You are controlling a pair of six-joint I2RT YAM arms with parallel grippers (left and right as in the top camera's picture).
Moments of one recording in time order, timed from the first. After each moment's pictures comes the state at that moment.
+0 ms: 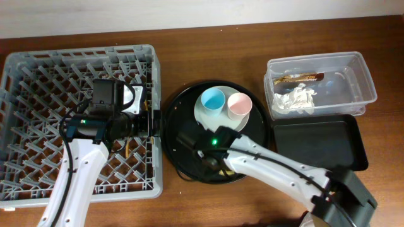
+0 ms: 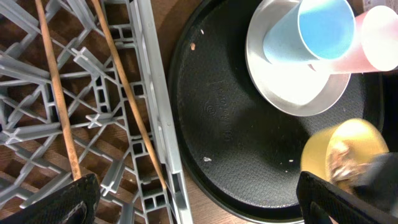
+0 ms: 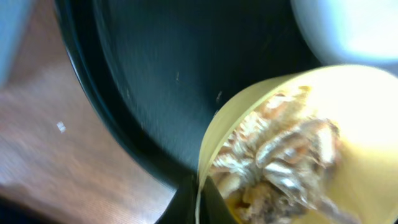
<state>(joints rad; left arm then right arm) -0.14 1.37 1.16 -0.89 0.26 -0.08 0.87 1.67 1.26 -1.03 0.05 0.30</state>
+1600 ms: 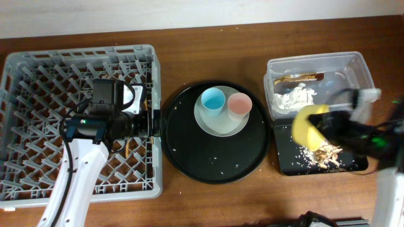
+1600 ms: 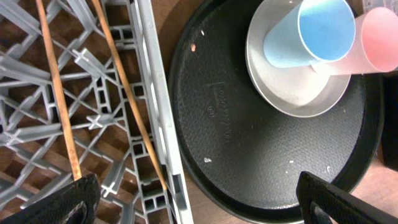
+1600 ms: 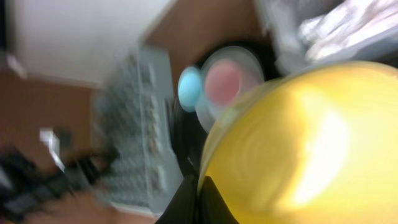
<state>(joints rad) -0.14 1.37 1.16 -0.89 0.26 -0.08 -0.45 1.06 1.19 -1.20 -0.84 0.19</state>
